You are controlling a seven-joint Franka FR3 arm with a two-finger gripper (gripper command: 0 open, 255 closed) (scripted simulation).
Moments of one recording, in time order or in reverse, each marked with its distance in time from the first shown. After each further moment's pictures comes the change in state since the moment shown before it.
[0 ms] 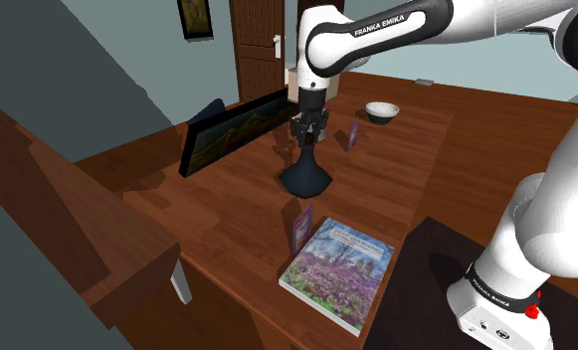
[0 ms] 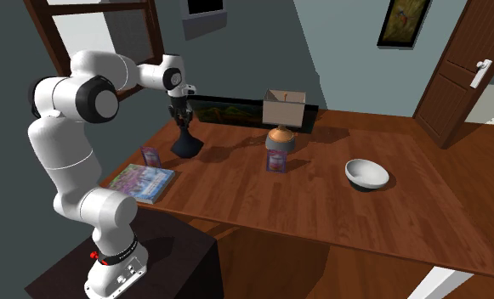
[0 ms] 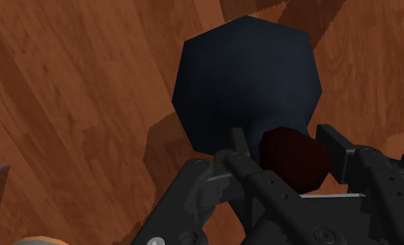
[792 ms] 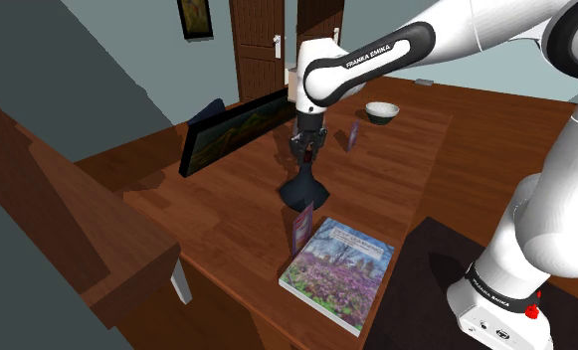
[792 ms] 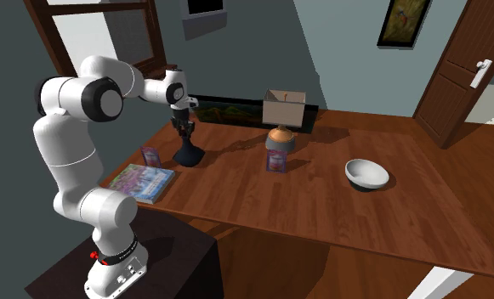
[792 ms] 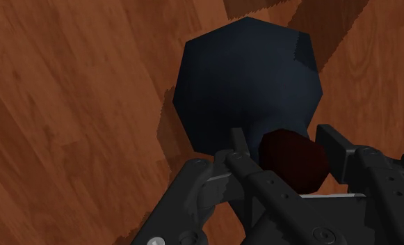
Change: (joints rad) arm 0.001 0.045 0.001 -0.109 0.004 0.155 -0.005
